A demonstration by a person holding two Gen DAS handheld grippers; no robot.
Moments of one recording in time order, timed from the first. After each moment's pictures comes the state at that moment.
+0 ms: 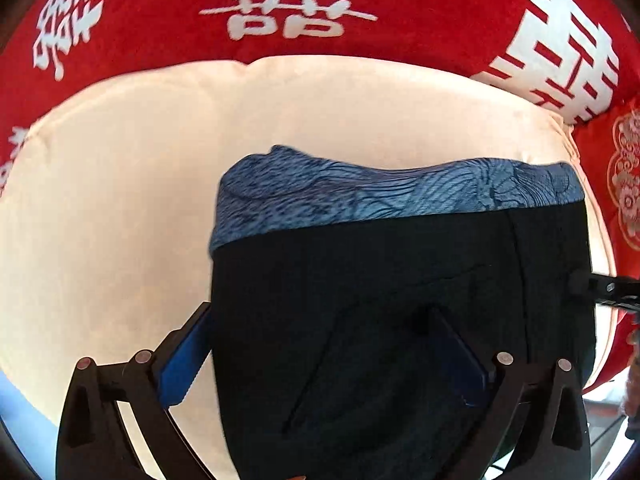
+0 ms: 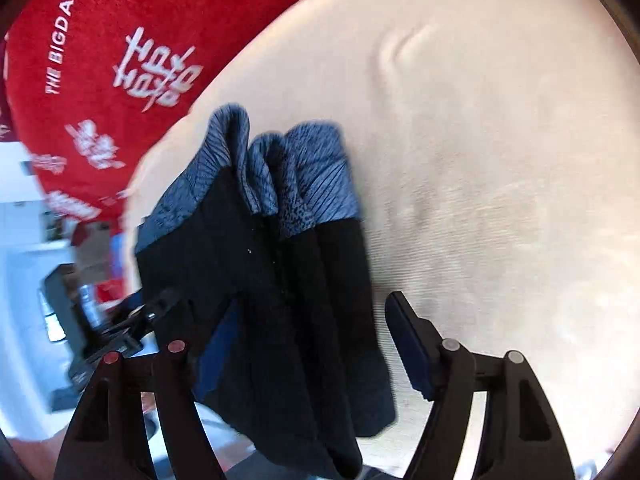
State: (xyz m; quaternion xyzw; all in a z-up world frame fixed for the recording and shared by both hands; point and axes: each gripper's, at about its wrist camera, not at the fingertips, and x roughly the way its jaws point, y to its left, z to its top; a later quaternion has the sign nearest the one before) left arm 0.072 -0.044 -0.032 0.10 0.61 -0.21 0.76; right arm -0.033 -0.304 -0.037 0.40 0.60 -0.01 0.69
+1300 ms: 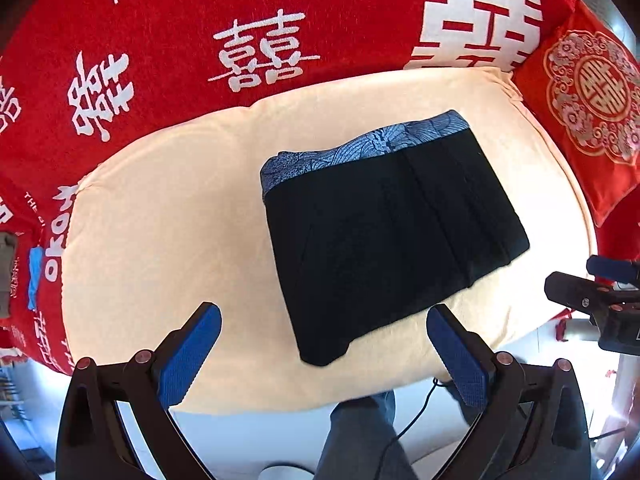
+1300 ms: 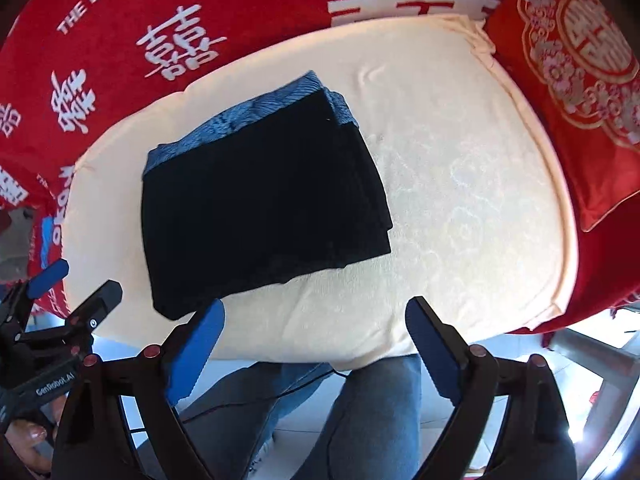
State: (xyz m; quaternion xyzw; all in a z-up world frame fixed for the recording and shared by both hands) left arm -0.013 -0.012 0.113 0.22 0.58 -0.24 0.75; right arm -0.106 -0.188 0.107 0.26 0.63 -0.15 0.71
